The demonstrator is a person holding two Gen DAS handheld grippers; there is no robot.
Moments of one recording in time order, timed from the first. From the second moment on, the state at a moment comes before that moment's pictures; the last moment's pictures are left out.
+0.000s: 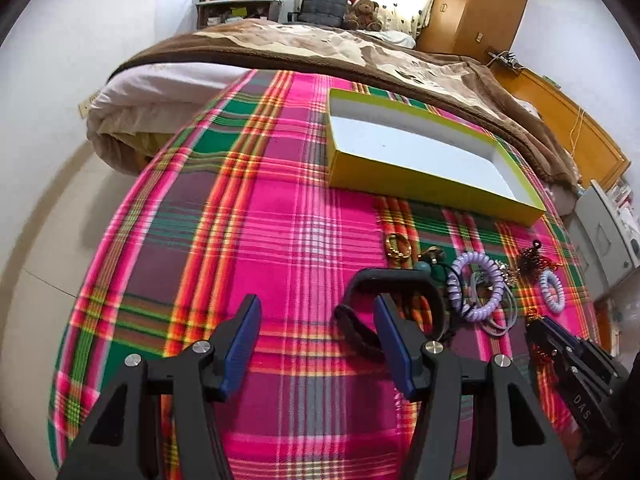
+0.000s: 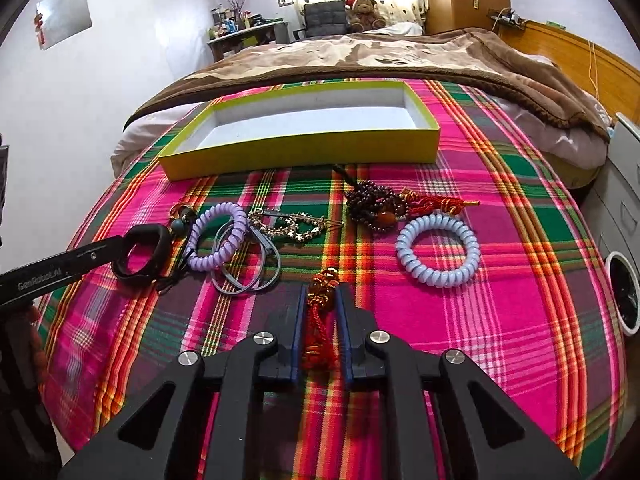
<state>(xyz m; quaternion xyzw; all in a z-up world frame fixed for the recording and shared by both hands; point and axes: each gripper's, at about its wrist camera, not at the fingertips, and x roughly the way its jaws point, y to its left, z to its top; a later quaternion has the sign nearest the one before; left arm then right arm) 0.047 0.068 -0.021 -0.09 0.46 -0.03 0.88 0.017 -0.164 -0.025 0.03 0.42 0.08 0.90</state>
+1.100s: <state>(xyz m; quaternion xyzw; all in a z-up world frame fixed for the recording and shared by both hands) 0.060 0.055 0.012 -0.06 0.42 -0.04 0.90 0.036 -0.186 0.024 0.05 0.35 0.10 0.93</state>
